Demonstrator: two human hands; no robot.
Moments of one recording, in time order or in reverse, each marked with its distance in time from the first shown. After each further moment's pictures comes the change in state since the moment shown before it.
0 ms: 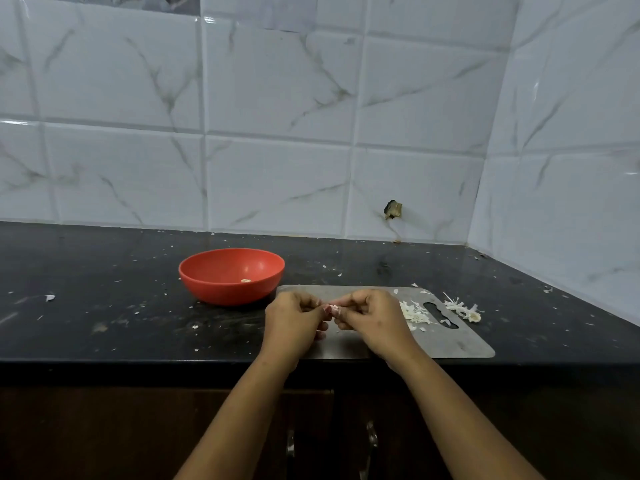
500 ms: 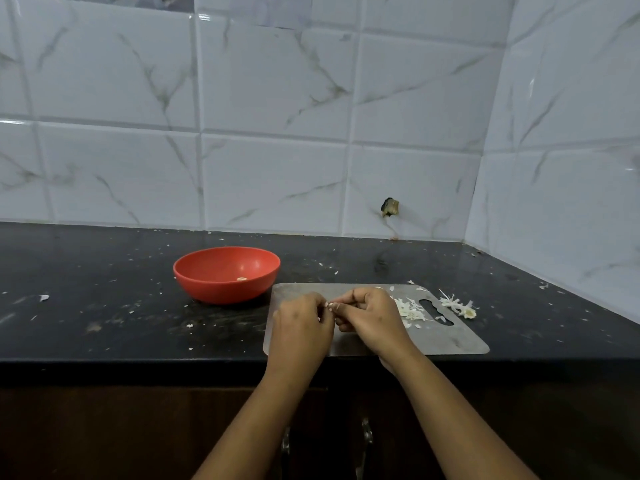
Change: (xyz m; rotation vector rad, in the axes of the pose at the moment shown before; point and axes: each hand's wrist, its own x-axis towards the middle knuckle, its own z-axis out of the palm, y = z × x) left_hand -0.019 0.004 0.015 0.513 0.190 0.389; right_hand -0.001 0.000 0.002 0.087 0.078 0.114
